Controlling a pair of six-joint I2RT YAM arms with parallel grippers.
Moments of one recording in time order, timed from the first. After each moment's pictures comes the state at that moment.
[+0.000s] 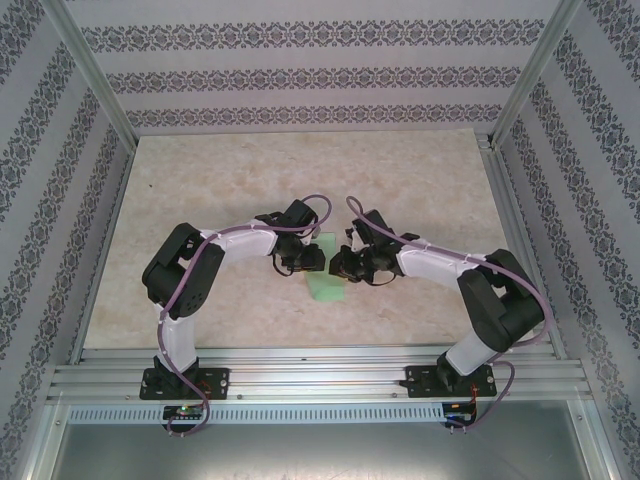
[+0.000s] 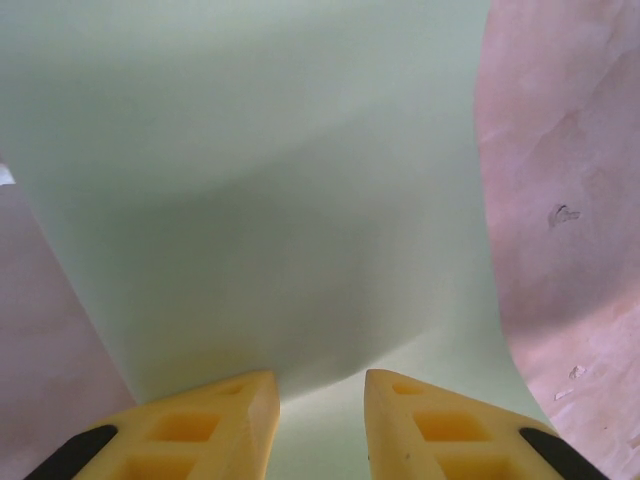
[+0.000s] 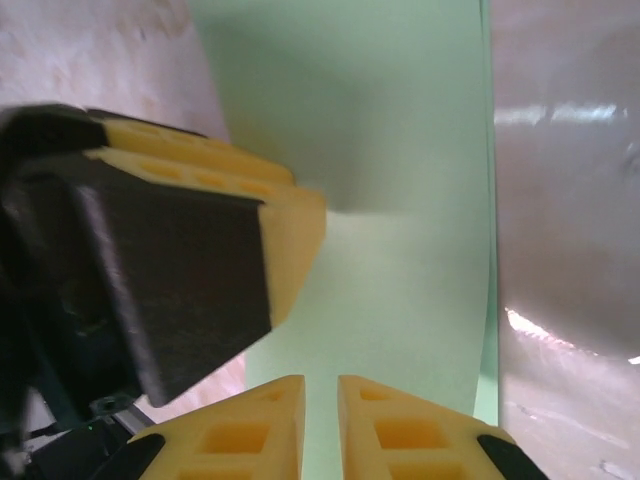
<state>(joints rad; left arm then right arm) -0.65 1.94 1.20 -0.47 0.34 -0.57 0.58 1.60 0.83 -0.28 -0.48 0.78</state>
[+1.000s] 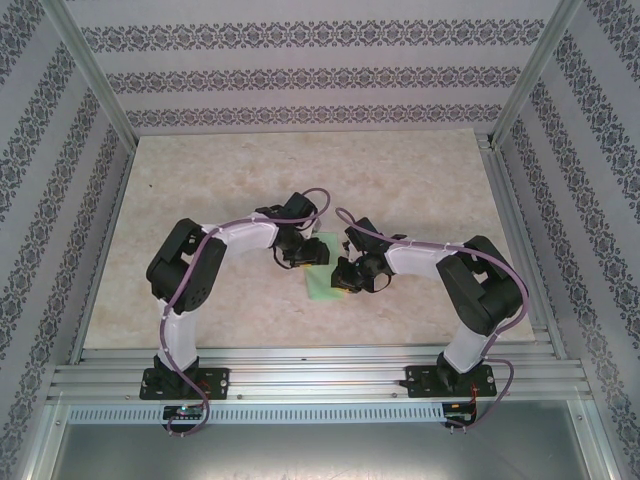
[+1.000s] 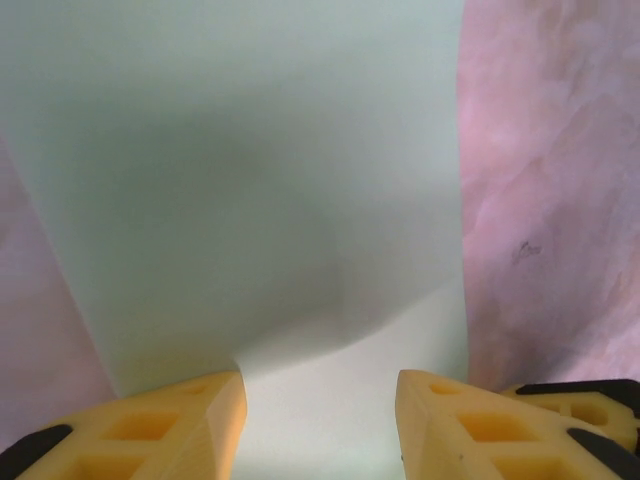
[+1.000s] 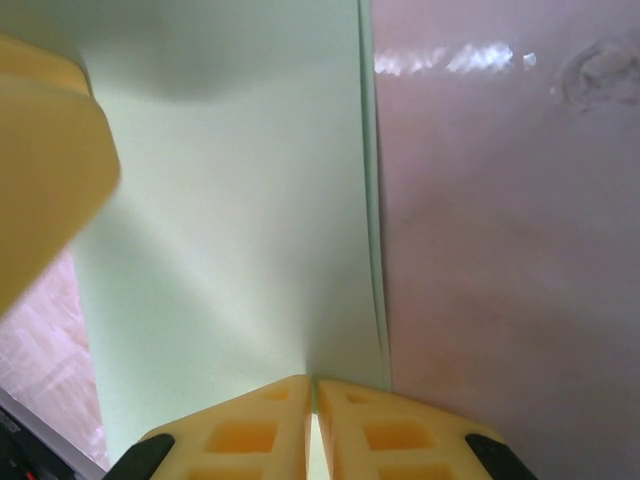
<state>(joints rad) -0.60 1.98 1.28 -0.51 0.40 -0.58 0.60 1.73 0.85 -0.35 -0.45 0.71</state>
